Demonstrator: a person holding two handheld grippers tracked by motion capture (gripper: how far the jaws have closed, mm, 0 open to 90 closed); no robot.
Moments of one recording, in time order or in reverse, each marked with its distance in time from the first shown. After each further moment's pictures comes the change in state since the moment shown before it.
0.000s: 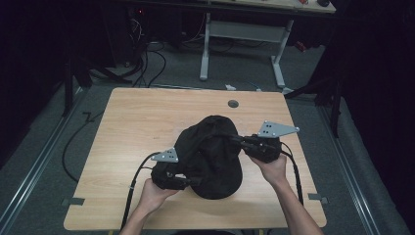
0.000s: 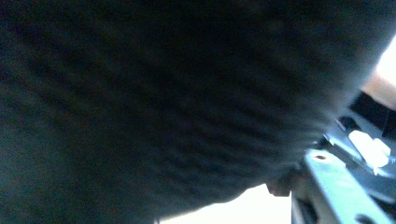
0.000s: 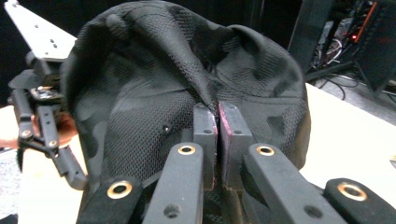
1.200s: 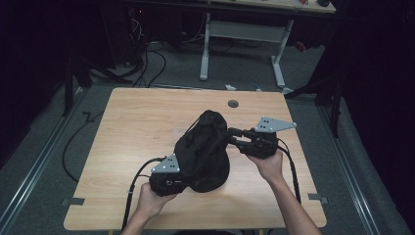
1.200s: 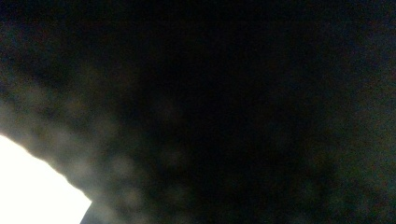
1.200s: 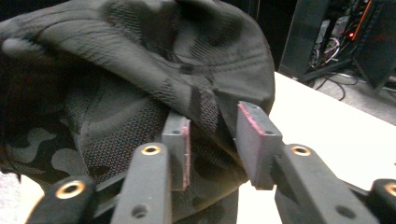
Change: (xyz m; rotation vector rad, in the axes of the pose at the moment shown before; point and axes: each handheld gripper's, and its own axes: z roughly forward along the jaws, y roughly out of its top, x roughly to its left) left arm -0.023 -0.011 -0.012 -0.040 0.024 0.168; right arm -0.002 0.008 0.008 -0.019 0.004 0.052
